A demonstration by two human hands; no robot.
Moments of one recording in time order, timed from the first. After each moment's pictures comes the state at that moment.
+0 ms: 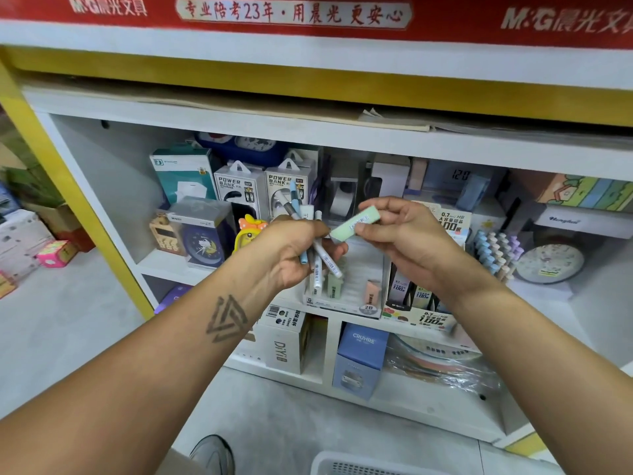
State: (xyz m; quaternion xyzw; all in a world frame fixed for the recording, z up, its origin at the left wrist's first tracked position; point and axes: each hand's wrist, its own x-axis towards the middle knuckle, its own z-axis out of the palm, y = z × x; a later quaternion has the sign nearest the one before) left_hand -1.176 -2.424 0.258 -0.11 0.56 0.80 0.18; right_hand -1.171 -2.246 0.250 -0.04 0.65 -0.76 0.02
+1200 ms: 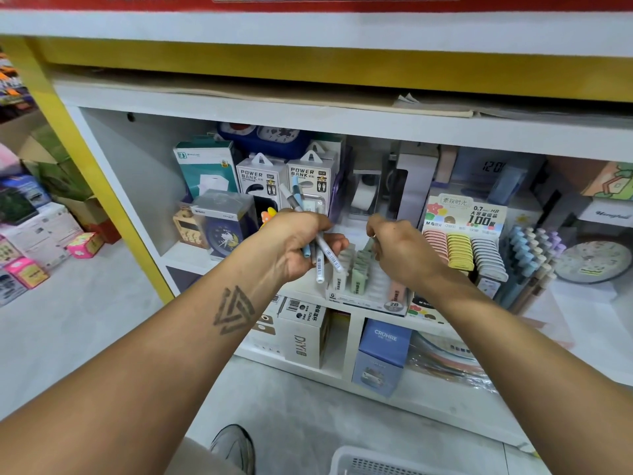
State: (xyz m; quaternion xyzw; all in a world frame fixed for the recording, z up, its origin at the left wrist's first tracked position) left_hand -1.184 -2.452 0.253 -0.14 0.58 0.78 0.15; right_hand -1.192 -2.272 0.213 -0.13 0.98 -0.15 -0.08
